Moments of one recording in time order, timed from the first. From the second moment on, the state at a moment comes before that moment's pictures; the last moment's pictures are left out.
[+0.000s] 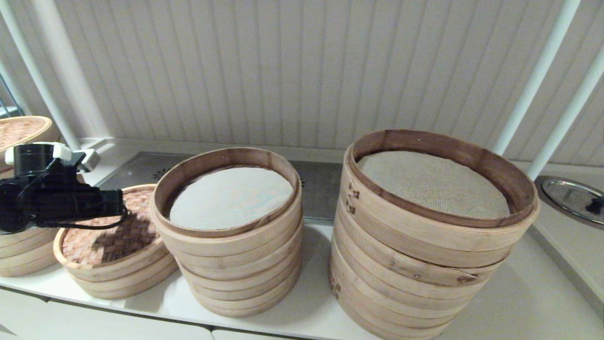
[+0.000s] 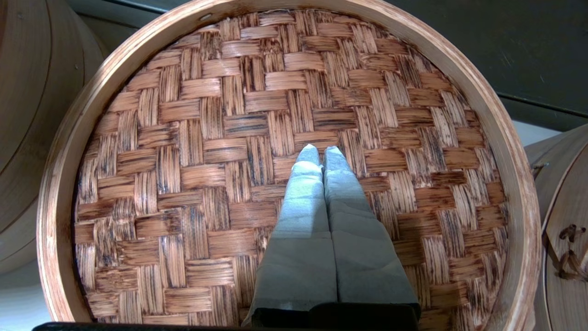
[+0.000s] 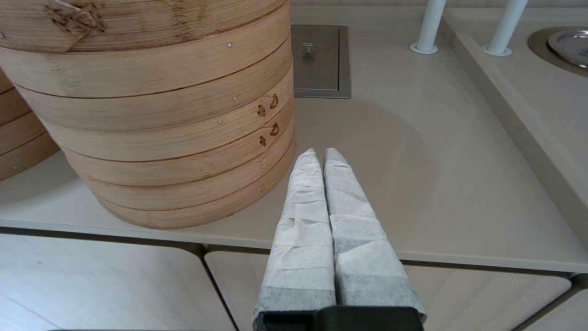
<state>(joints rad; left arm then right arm) 0.20 1.85 -0.98 -0.28 -0.15 0.05 0.01 0.01 0.00 0.00 -0.01 0.05</state>
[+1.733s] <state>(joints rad) 0.22 1.89 -0.95 -0.27 -0.16 0.14 0.01 0.01 0.00 0.00 -0.01 0.05</state>
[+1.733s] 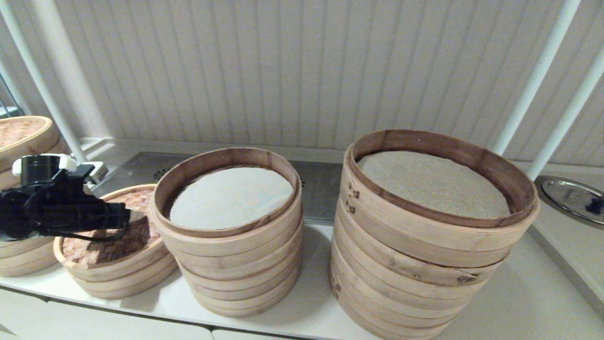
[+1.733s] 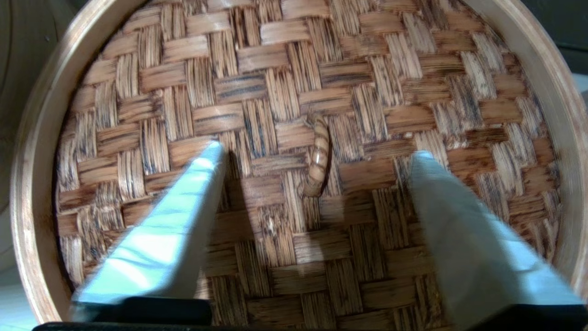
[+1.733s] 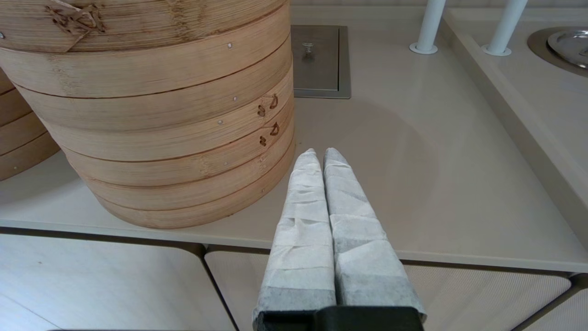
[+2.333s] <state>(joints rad) 0.23 1.89 -0.93 -0.28 -0.16 0.14 0.01 0.01 0.00 0.00 -0.01 0.05</state>
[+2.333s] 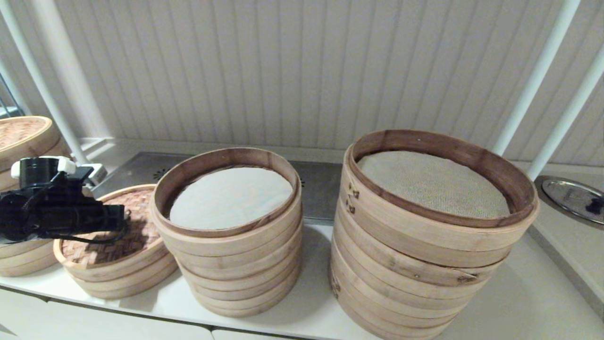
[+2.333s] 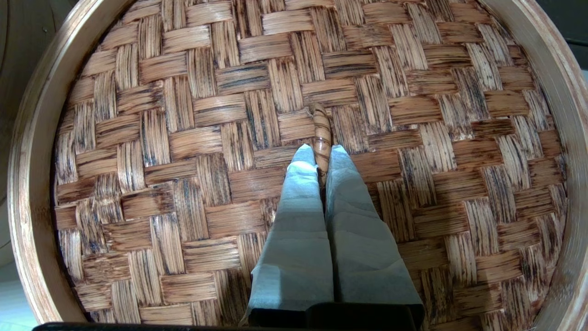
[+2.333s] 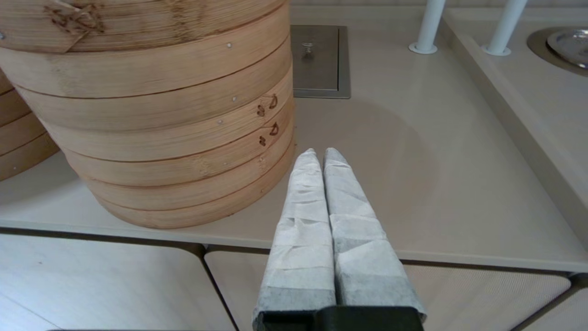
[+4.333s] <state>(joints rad) 0.23 1.79 -0.95 -0.28 -0.17 0.10 0.01 0.01 0.00 0.00 -0.01 0.05</state>
